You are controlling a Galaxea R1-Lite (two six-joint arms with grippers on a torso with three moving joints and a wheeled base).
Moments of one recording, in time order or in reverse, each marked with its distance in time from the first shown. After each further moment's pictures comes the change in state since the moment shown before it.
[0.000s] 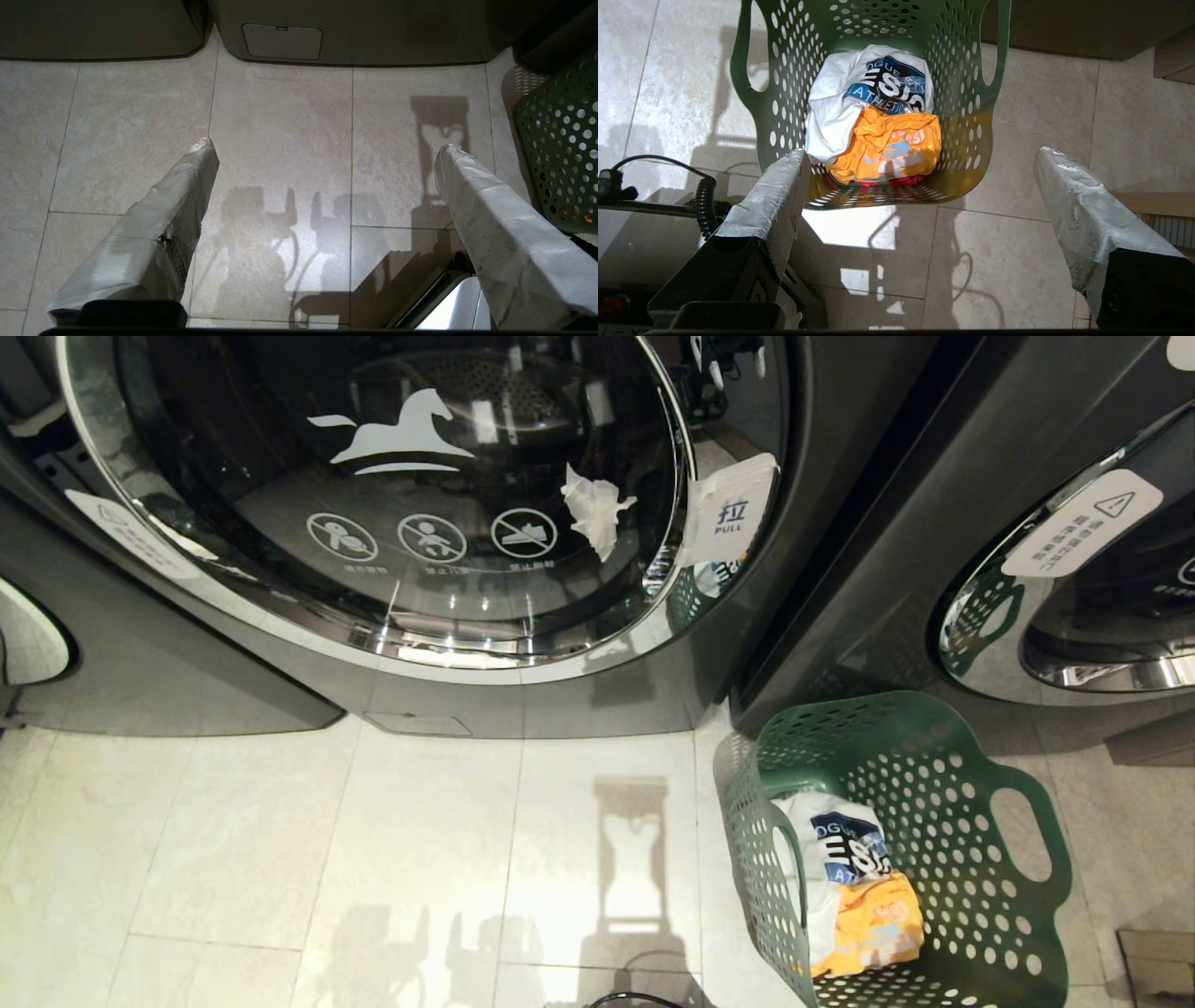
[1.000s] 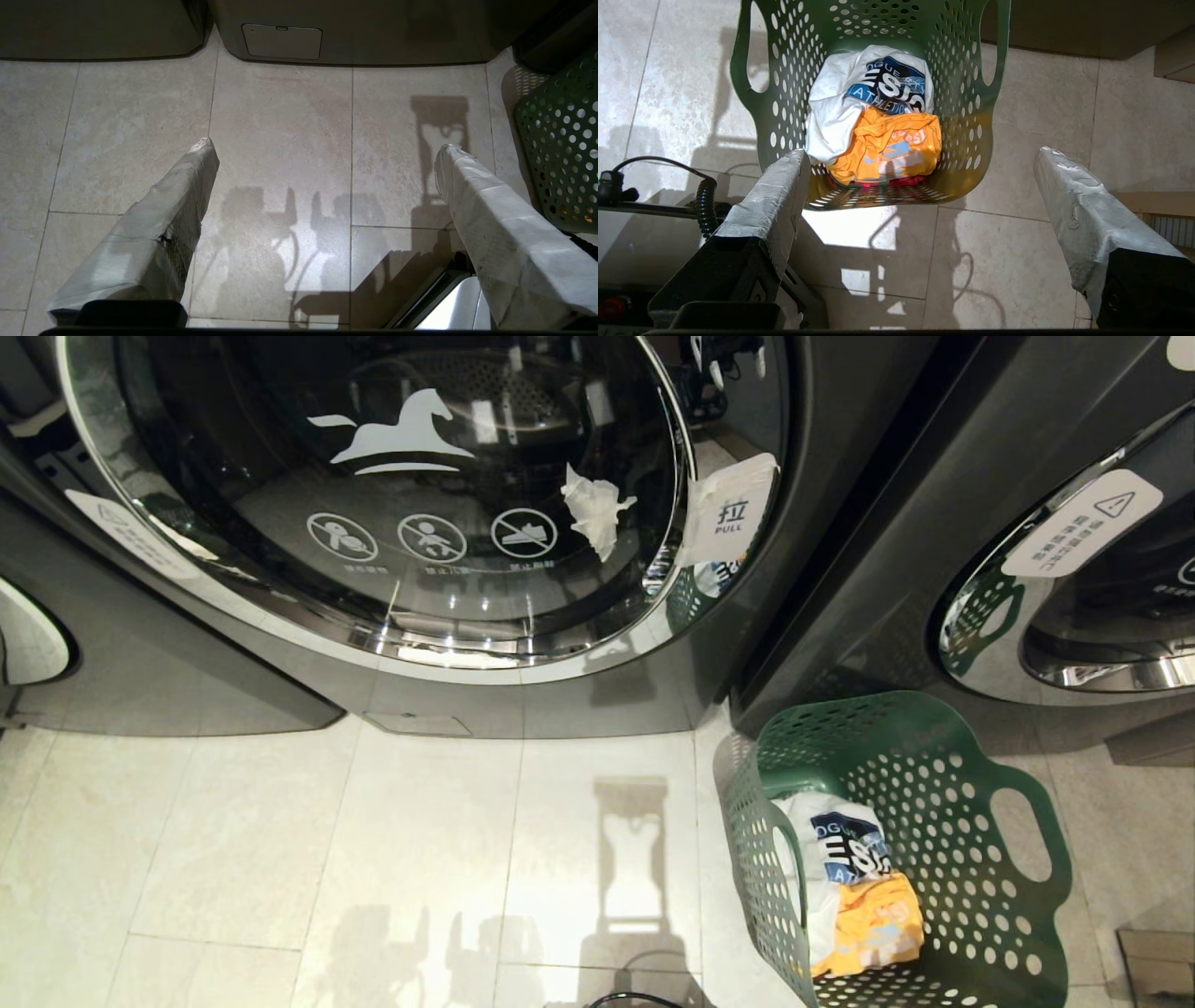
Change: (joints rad) left arm 0.000 0.000 0.000 0.000 0.000 0.001; right arm 0.000 0.000 0.001 0.000 -0.001 0.007
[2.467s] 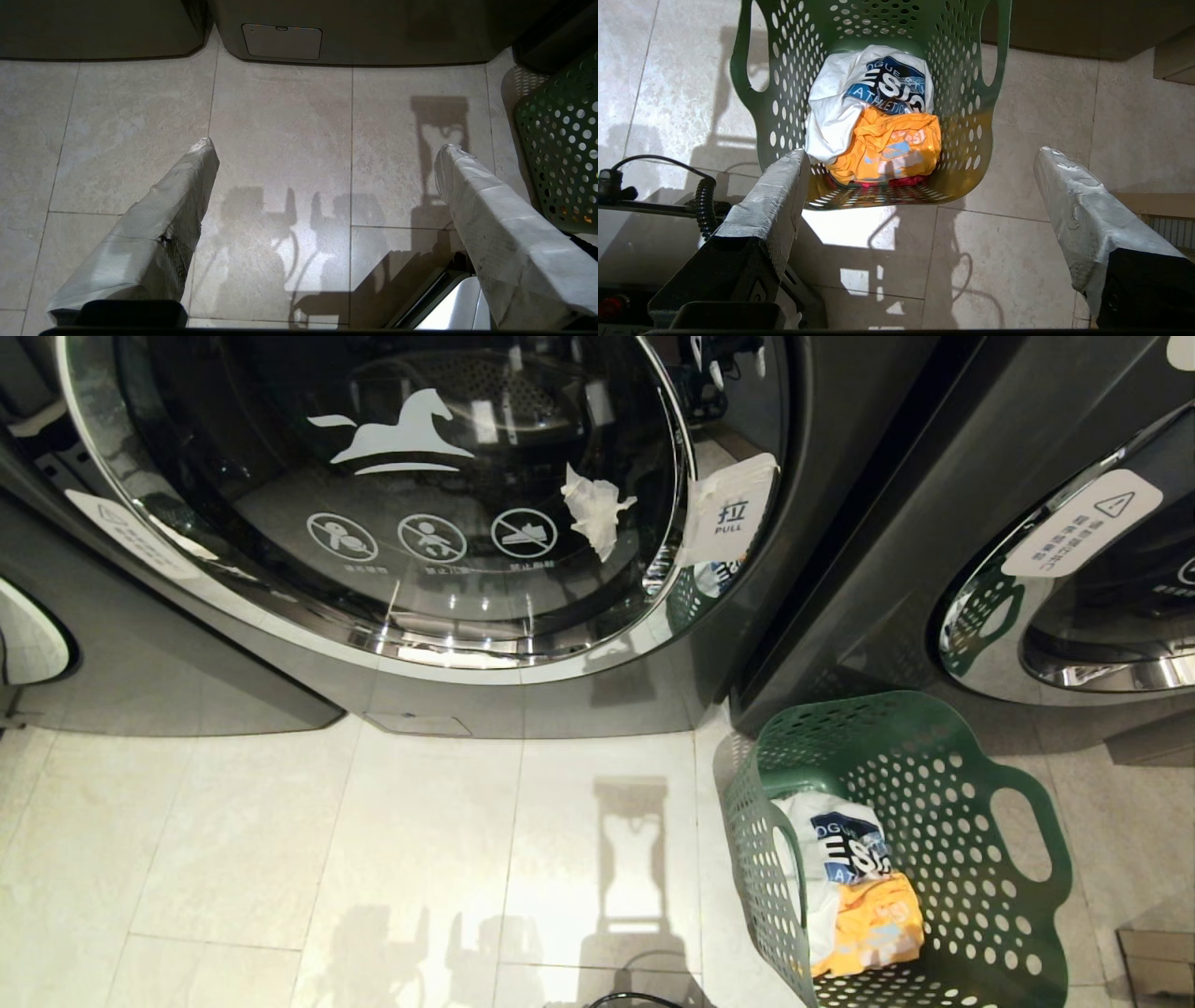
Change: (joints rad) left arm 0.000 0.000 0.000 0.000 0.000 0.000; right arm -0.001 0.000 0.000 0.000 0.002 -0.007
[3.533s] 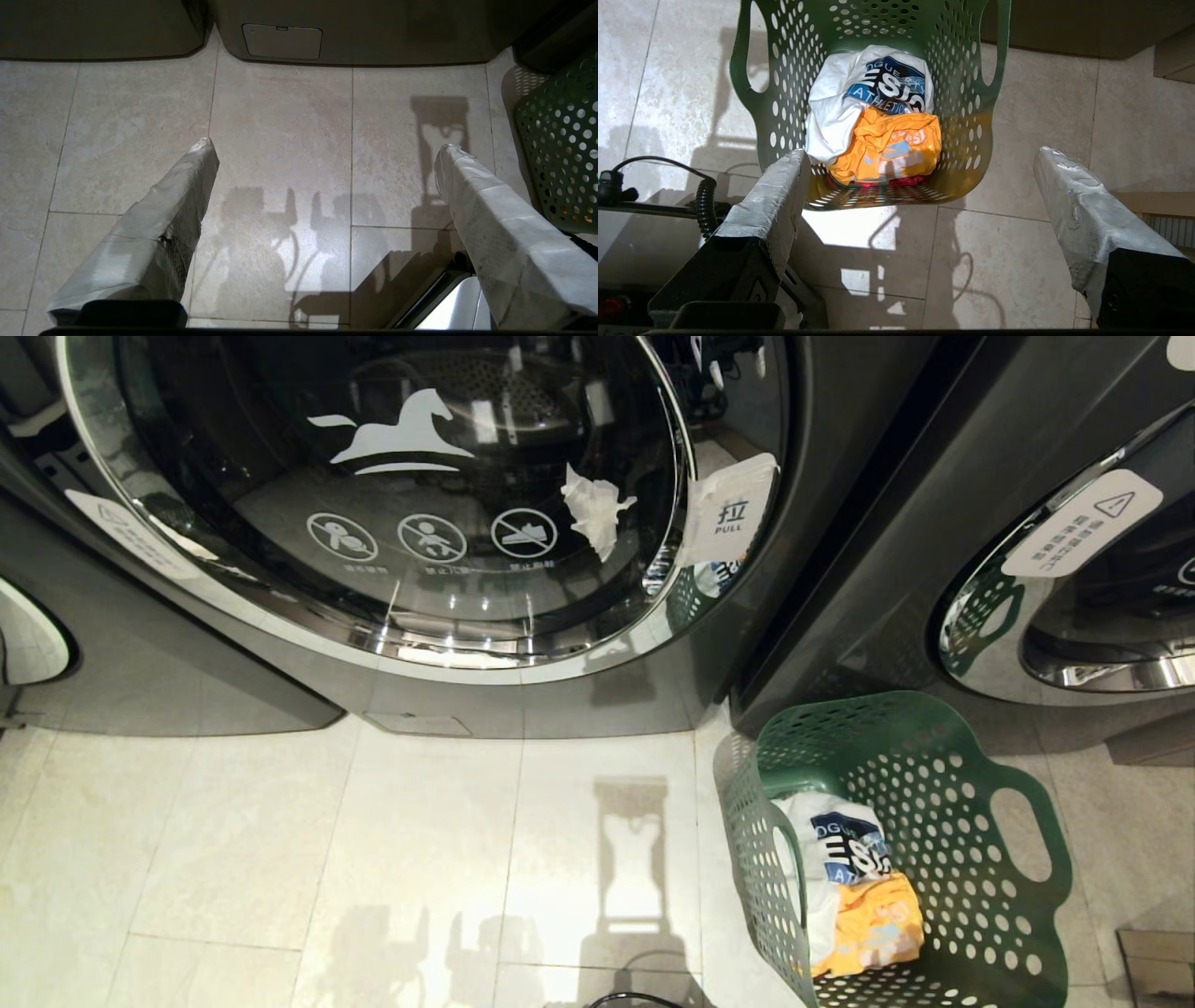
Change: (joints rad) left arm 0.000 0.000 0.000 0.000 0.000 0.001; right arm 0.000 0.000 0.000 0.000 -0.001 0.004
